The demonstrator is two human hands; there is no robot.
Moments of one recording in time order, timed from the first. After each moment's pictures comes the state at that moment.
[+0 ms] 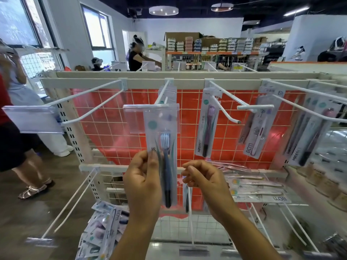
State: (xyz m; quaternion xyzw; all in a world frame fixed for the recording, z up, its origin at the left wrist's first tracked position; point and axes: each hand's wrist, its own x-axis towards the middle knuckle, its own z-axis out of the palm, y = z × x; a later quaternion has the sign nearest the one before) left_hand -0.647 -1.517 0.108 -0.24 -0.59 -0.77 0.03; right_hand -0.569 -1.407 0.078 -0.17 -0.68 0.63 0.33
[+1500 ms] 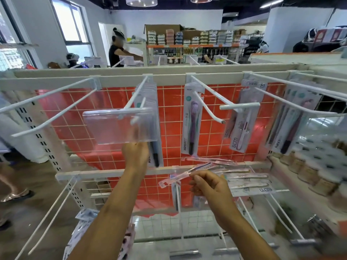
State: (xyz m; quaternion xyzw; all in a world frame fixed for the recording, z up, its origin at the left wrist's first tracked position) left_hand -0.737 -1.419 0.094 -0.22 -0.64 -0.73 -0.05; right_hand -0.546 -1.377 0.046 -0.27 -0.64 0.63 0.34
